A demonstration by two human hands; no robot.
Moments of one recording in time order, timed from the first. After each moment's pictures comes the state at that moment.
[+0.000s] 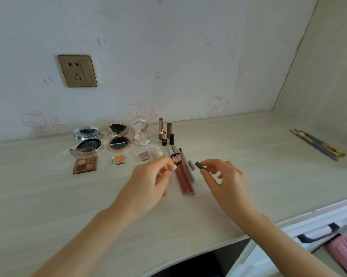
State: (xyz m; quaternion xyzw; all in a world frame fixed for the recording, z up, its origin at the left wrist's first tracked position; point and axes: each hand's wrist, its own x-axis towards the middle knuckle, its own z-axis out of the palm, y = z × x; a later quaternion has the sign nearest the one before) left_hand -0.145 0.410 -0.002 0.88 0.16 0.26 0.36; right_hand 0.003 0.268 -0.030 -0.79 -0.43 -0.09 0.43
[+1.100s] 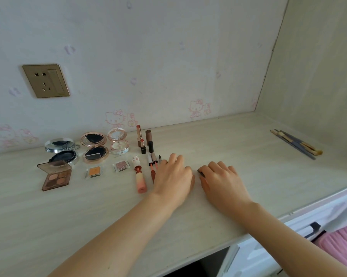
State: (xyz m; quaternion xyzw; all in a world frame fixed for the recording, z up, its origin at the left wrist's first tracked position) left_hand -0.024 0.373 -0.025 0.97 0.13 0.19 -0.12; right_hand 0.074 0.253 -0.054 -0.83 -0.48 -0.26 0.13
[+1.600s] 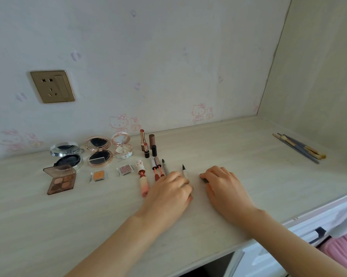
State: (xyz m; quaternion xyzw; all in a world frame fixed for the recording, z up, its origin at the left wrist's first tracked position) left_hand -0.069 0.371 -0.021 0.95 0.05 0.25 -0.16; right_hand 0.074 0.250 -0.056 -0.82 -0.51 -0.18 0.20
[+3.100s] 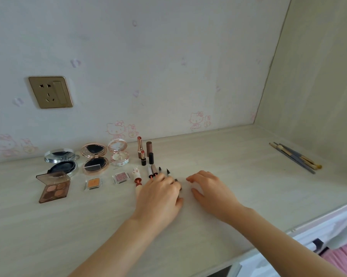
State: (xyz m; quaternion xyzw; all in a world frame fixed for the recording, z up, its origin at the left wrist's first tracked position) left_hand -0.059 0.382 -0.019 0.97 0.15 0.20 0.01; right_hand 0.076 0.274 -0.034 -0.83 -0.52 -0.03 0.22
